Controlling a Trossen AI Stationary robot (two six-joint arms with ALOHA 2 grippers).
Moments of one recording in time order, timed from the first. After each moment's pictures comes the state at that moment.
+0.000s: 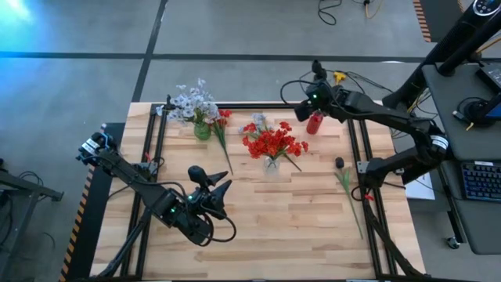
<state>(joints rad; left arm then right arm) -0.63 1.52 1.22 -0.60 -1.29 -0.04 -0.57 1.35 1.20 -0.73 0.47 0.34</state>
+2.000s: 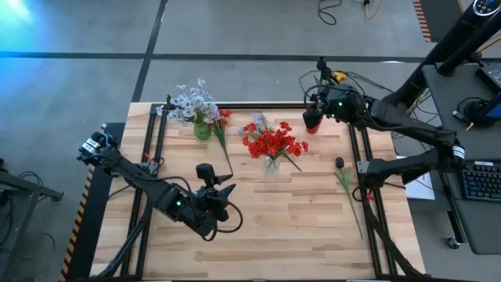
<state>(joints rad) -0.57 1.52 1.22 -0.60 -1.07 -0.11 -0.43 1.12 1.17 -0.63 0.40 0.21</state>
